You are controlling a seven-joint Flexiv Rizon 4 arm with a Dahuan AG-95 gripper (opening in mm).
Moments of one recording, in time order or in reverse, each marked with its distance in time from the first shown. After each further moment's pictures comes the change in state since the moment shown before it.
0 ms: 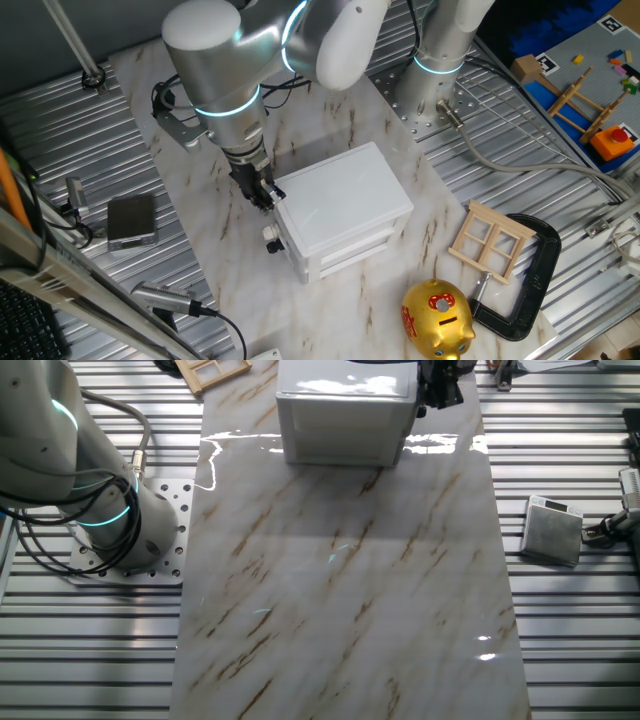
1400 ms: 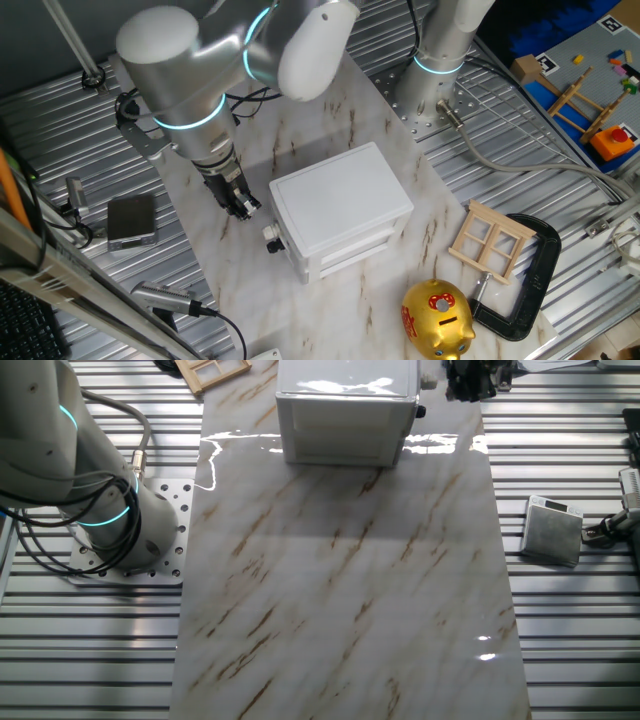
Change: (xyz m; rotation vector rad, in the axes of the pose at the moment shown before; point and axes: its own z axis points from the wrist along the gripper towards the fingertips) arm -0.041 -0.012 -0.011 -0.009 0.046 0.013
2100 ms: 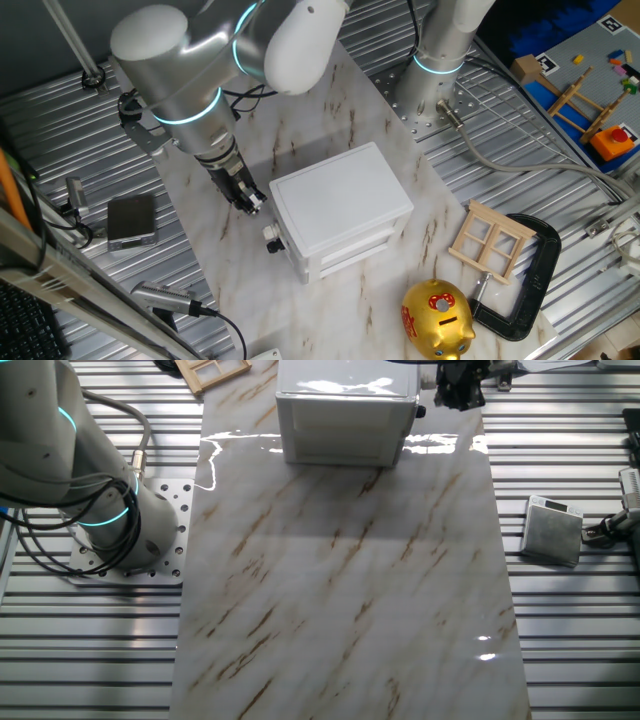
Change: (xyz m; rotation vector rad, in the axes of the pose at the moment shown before) arm 0.019 0.003 0.007 -0.048 0.029 -0.007
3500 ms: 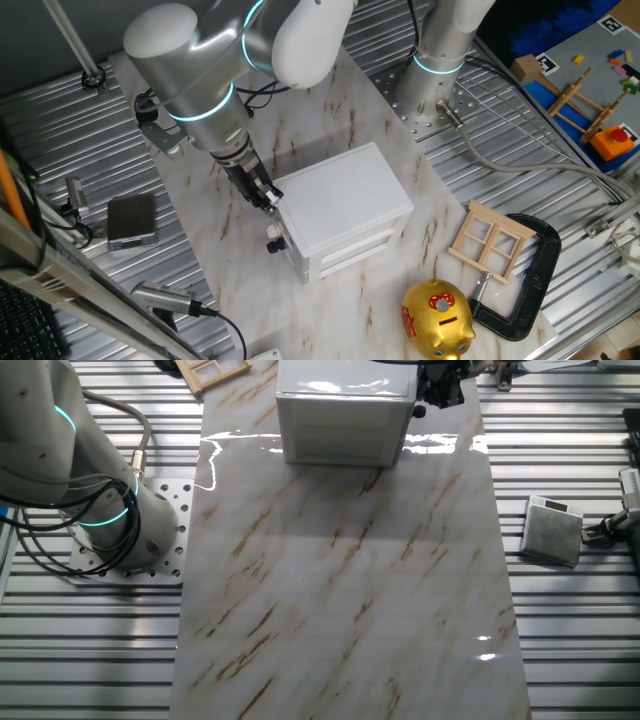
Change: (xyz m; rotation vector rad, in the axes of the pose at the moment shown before) arm 0.025 0.017 0.006 -0.039 0.026 -0.017
